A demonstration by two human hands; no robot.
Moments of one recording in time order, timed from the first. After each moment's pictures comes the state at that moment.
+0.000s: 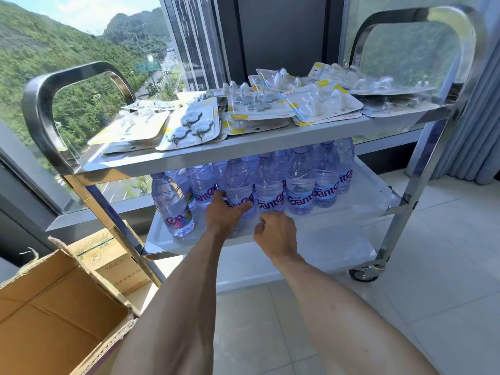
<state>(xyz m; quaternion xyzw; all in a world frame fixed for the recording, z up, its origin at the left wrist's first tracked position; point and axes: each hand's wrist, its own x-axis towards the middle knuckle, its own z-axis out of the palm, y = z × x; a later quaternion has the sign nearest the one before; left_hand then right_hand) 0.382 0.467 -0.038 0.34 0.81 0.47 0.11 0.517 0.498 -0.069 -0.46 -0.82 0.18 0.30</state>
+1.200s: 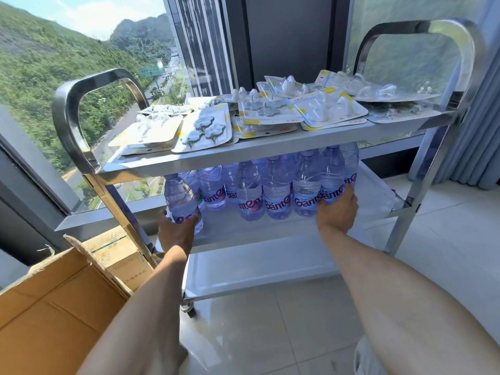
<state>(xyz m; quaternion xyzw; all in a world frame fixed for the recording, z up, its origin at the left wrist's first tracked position) 0.321 0.376 -0.034 0.12 0.82 0.56 0.03 0.579 0.574 -0.052 -0.63 -0.56 0.28 0.46</state>
